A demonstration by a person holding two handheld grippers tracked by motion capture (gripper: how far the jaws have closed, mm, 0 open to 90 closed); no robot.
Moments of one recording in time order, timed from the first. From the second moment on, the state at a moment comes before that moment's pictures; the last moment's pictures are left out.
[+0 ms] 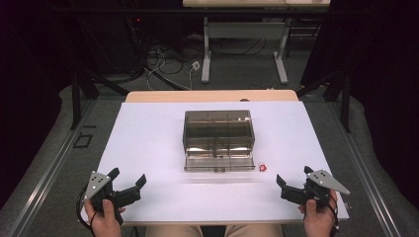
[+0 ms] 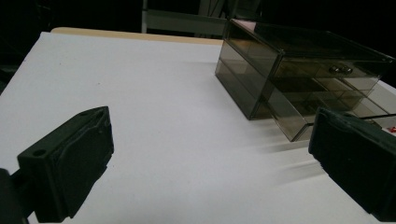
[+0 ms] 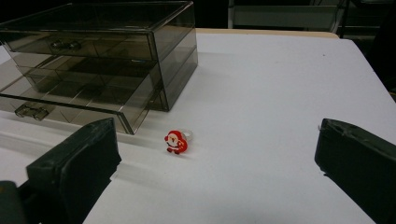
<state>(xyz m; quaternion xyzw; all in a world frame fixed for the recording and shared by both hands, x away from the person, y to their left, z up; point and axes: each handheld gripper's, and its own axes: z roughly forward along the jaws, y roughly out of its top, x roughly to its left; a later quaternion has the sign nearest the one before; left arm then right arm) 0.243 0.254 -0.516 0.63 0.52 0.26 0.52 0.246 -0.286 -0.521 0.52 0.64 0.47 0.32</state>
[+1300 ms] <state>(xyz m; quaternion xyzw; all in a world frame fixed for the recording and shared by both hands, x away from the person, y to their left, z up) 0.254 0.248 -0.520 0.62 0.57 0.29 0.46 0.288 -0.253 -0.493 0.51 0.70 0.41 0.29</state>
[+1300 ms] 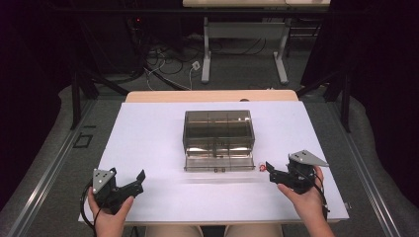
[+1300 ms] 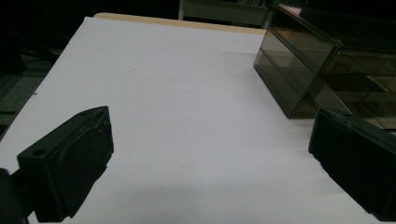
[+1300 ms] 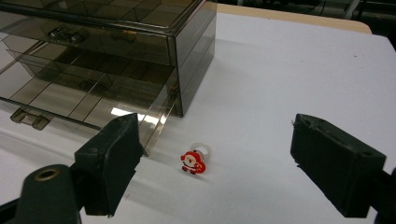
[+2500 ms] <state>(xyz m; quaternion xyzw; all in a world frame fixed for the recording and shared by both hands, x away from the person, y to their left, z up) 0.255 0.248 -0.523 0.62 0.58 0.28 0.45 0.325 -0.233 -0.508 0.53 0.73 0.36 0.25</state>
